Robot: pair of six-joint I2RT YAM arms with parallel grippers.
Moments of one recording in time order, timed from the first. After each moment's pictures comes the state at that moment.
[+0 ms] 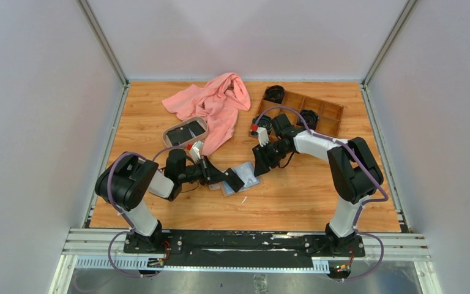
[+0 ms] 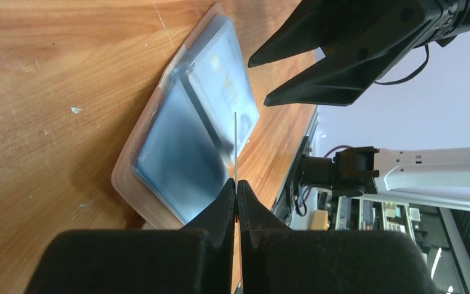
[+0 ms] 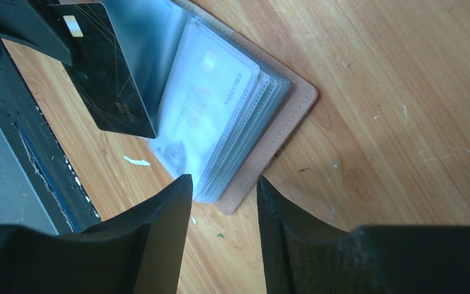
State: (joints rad) left arm -0.36 1.68 0.28 0.99 0.78 -1.00; right arm 0.48 1.79 1.08 -0.46 -0.69 -0.18
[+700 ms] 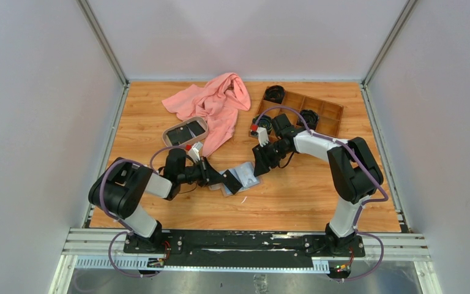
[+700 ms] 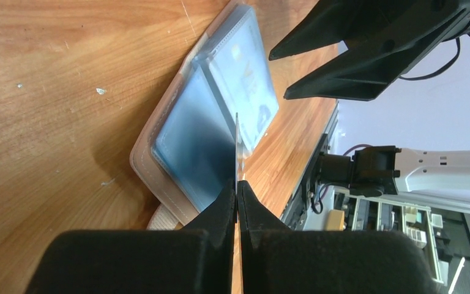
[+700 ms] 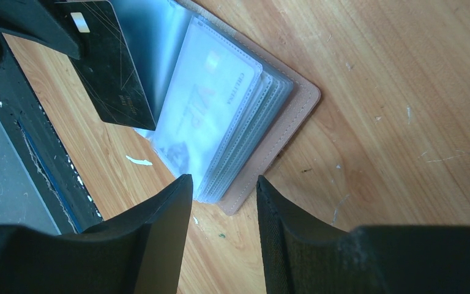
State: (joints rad) left arm -0.36 1.59 0.28 0.81 0.75 -0.91; right arm 0.48 1.79 1.08 -0.46 -0.70 -0.18
